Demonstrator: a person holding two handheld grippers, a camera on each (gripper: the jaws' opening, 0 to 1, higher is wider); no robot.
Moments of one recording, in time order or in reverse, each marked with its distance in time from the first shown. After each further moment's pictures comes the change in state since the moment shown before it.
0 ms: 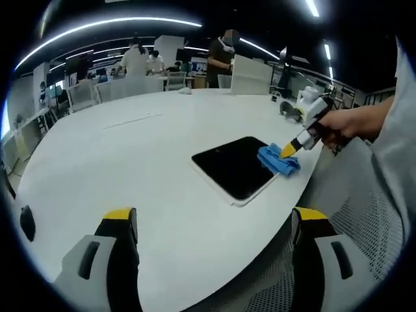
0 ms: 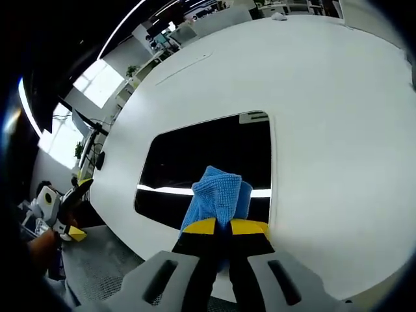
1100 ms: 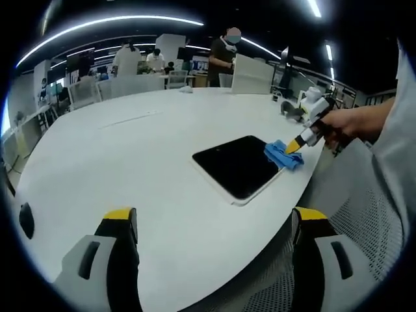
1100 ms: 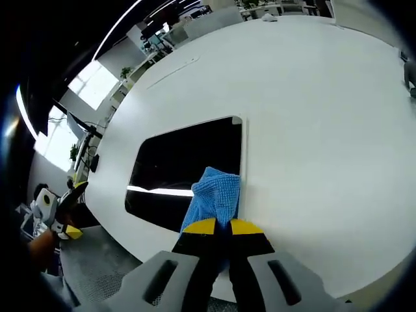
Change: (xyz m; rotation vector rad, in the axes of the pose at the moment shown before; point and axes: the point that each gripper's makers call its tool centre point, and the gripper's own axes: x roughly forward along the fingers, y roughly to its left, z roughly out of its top) left arm 0.000 0.001 0.000 -0.010 0.003 -0.001; right arm -0.011 -0.027 0.004 0.013 -0.003 -0.037
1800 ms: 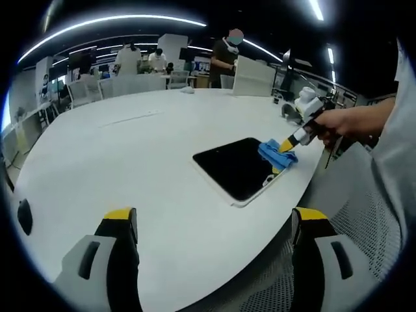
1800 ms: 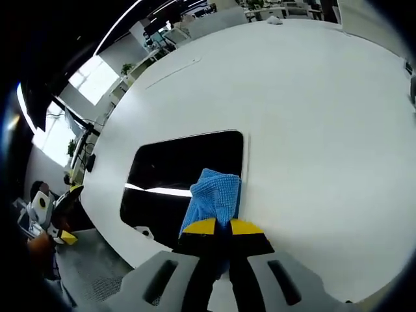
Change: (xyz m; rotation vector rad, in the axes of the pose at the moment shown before) left arm 0.000 0.001 0.001 -0.023 -0.011 -0.001; right arm 0.013 -0.005 0.026 -0.037 -0.001 -0.018
